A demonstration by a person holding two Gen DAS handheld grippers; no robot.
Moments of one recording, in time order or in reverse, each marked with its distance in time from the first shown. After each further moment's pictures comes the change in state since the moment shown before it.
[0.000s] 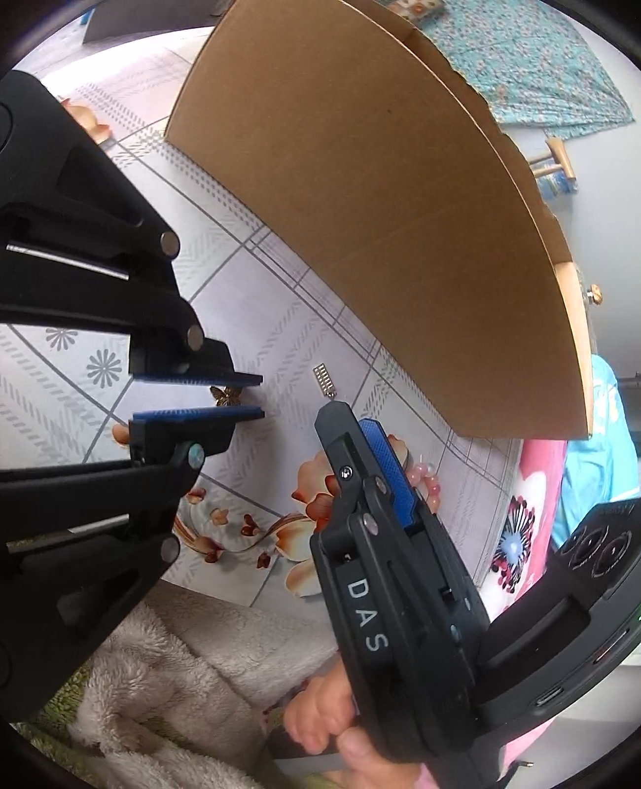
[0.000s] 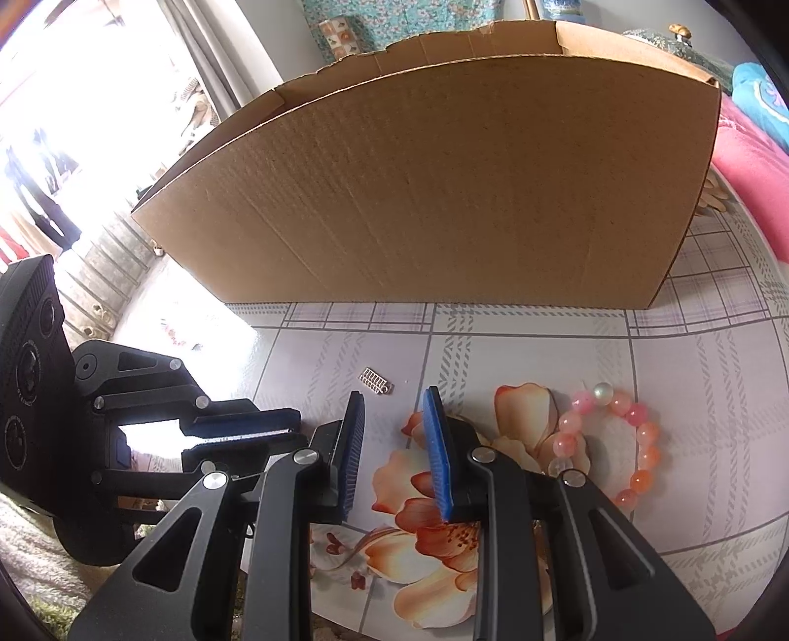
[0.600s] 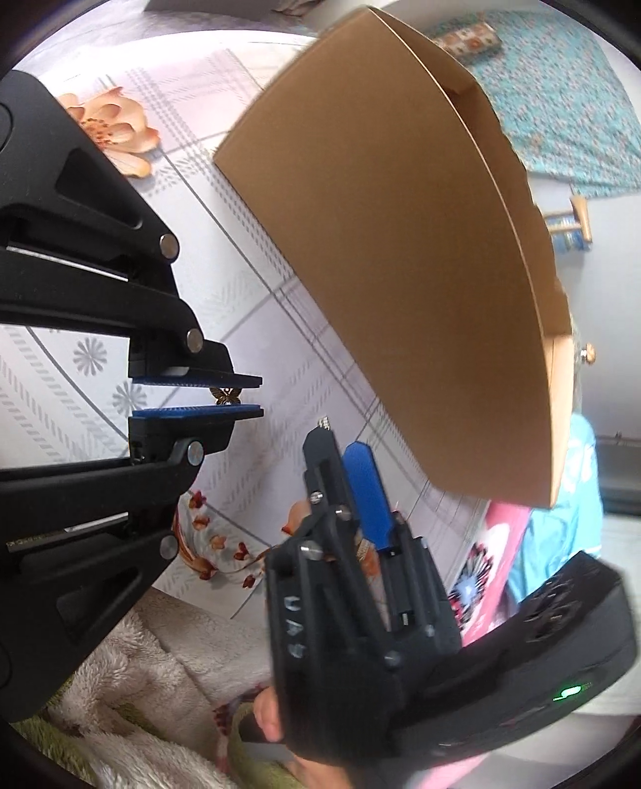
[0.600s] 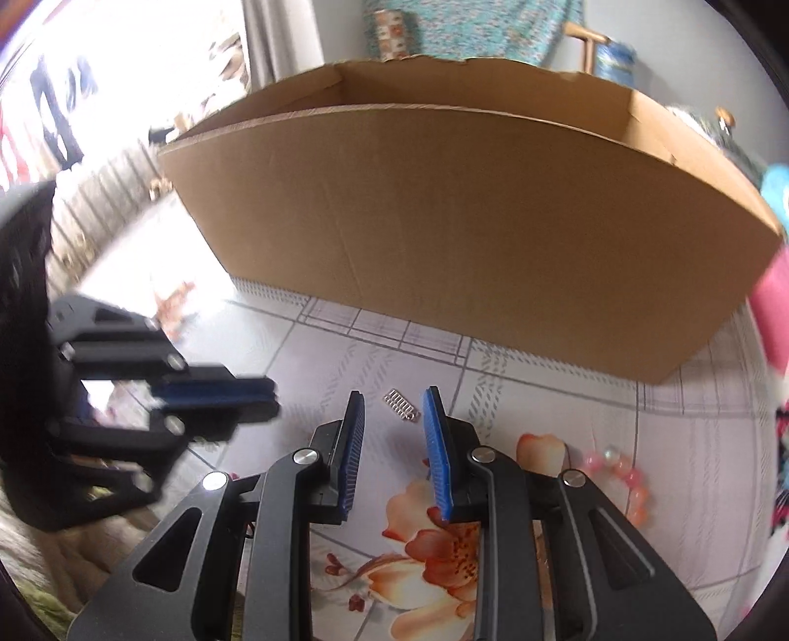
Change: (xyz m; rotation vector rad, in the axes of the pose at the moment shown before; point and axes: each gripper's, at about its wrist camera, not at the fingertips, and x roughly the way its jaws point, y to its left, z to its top) left arm -0.015 0.023 -0.015 -0.191 -0.067 0.035; right arm 0.013 0.062 0.013 -0.245 0.004 -0.126
